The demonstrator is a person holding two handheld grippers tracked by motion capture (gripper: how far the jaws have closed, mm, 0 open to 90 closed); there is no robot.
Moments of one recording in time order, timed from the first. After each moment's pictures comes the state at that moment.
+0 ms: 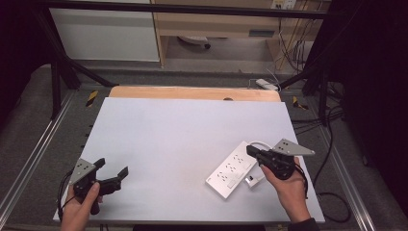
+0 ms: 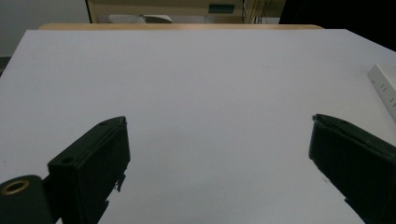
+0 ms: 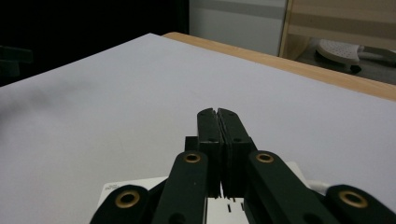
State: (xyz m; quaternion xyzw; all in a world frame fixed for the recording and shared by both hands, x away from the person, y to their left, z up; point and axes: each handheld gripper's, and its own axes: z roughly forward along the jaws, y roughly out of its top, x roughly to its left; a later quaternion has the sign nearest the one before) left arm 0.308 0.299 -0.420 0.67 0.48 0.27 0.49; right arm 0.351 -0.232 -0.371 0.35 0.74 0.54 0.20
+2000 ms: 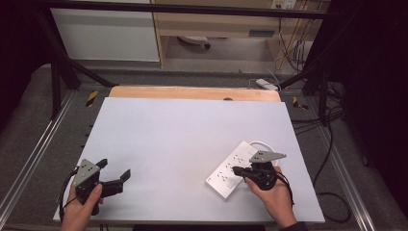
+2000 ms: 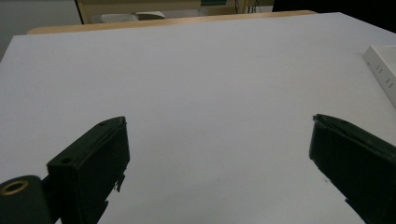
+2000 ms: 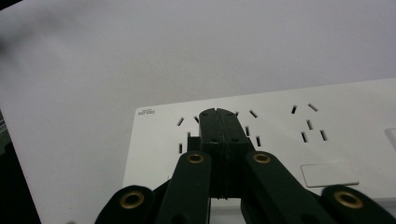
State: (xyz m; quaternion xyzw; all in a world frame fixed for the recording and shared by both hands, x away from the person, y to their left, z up) left arm 0.305 0.294 -0.421 0.70 0.46 0.27 0.48; right arm 0.345 -0.197 -0.408 0.37 0.82 0.43 0.10
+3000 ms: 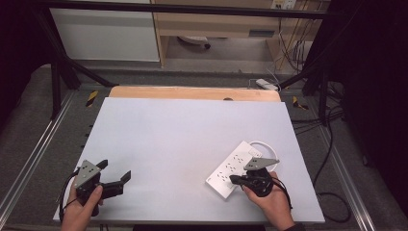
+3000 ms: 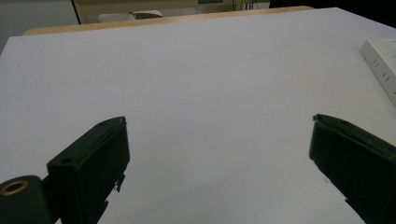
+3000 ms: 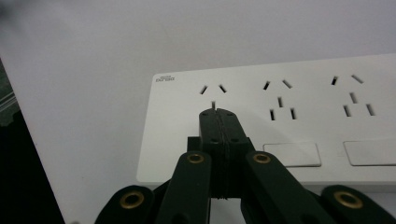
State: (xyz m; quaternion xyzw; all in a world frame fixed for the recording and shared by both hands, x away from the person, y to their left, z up) left arm 0.304 0.292 -0.421 0.71 0.45 0.27 0.47; right arm 0.334 -0.188 -0.421 0.35 0.84 0.40 0.08
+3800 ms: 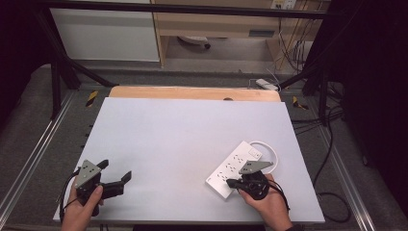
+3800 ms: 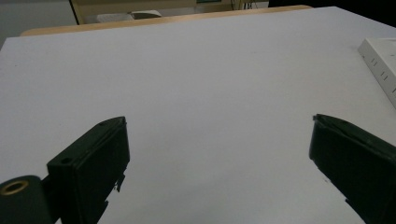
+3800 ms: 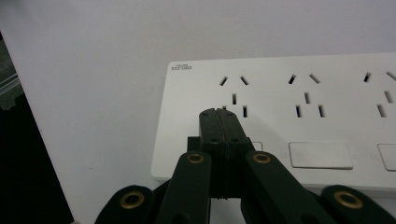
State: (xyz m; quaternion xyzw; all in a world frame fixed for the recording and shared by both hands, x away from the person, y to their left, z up) left arm 0.303 0.291 -0.421 0.71 0.45 0.27 0.48; right arm 0.329 -0.177 -0.425 0.33 0.86 0.39 0.08
